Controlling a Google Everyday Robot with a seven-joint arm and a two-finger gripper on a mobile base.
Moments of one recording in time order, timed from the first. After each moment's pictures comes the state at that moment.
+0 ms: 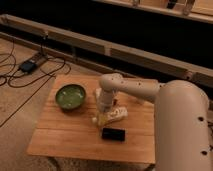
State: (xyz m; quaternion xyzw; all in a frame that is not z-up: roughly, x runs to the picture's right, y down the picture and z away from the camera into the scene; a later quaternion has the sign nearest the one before) arm -0.038 0.184 0.822 -0.46 -0.20 -0.07 0.86
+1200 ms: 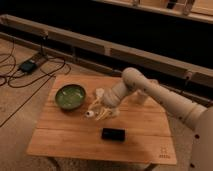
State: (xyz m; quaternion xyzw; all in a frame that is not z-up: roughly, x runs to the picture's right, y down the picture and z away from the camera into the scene) arm -0.050 0.129 0.702 -0.37 -0.55 -0.06 0.74
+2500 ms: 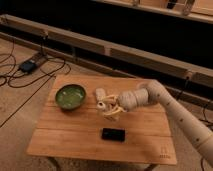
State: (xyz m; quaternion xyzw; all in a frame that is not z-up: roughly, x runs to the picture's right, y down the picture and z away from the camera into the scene) arm 0.003 0.097 0.663 -0.27 -0.73 0.10 0.62
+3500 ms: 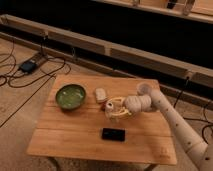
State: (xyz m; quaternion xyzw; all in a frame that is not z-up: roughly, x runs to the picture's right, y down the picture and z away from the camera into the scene) arm 0.040 0.107 0.701 -0.25 -0.78 0.13 0.56
